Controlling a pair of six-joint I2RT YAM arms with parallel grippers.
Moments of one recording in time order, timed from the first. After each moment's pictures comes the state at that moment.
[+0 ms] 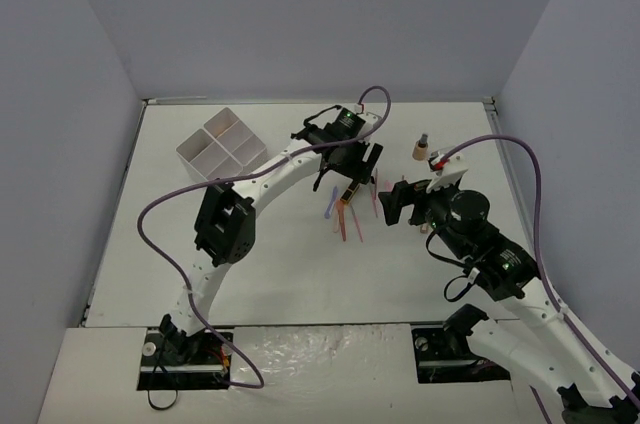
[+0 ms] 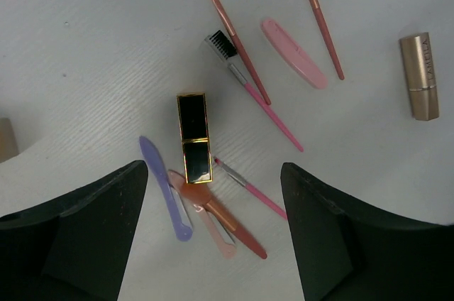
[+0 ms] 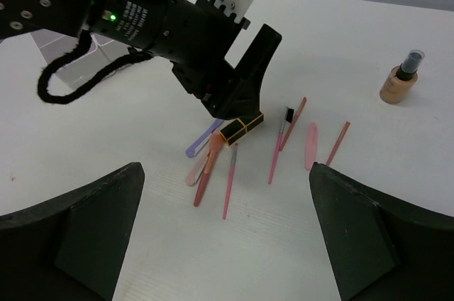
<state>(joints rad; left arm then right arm) -0.73 2.19 2.06 -0.72 0.09 -0.19 0.62 0.71 0.79 -0.32 0.19 0.20</state>
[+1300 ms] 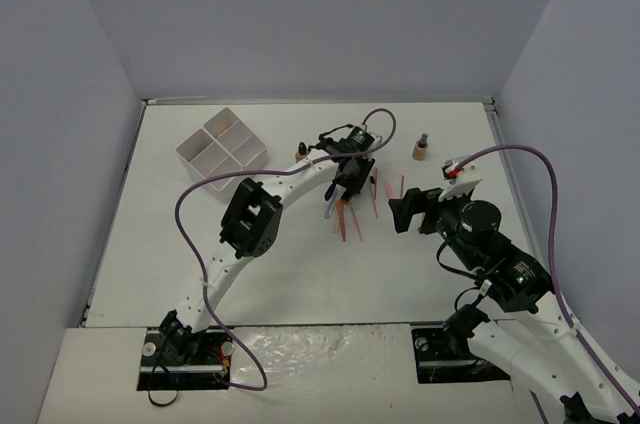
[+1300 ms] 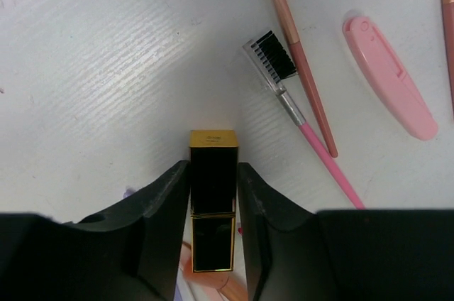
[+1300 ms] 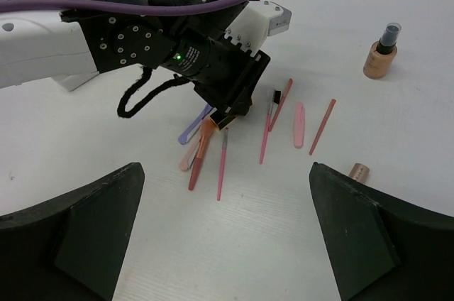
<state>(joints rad) -0.75 2.49 2.23 -0.76 0.02 -0.23 0.62 0.62 0.79 -0.44 0.24 0.25</state>
